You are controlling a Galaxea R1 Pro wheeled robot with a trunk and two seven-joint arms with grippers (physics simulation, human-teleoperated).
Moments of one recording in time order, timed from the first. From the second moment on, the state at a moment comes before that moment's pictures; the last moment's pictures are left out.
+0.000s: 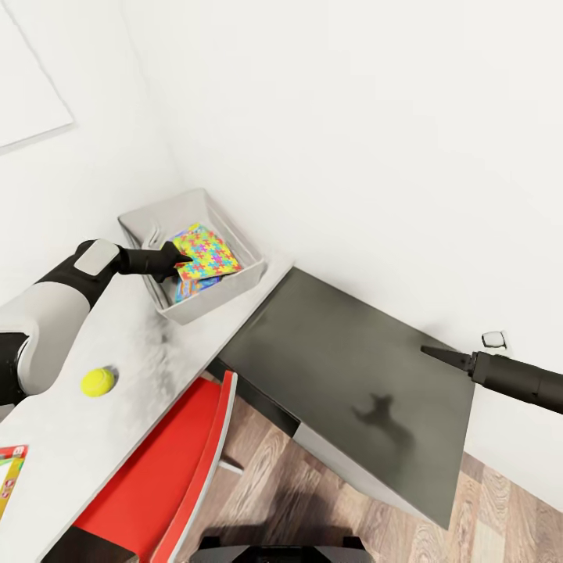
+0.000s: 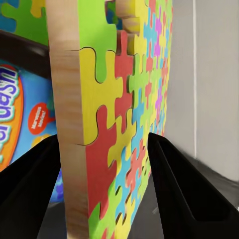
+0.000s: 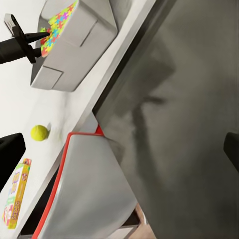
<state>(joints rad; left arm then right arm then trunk) -1.52 0.23 -0.07 -0.27 0.94 0.83 -0.08 -0.40 -0.53 -0.27 -1.61 -0.83 1.04 0.75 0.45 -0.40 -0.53</state>
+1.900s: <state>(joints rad) -1.54 0.24 -0.06 -0.29 0.94 0.94 -0.08 -0.40 -0.53 -0.27 -1.61 -0.83 1.04 0.76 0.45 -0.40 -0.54</state>
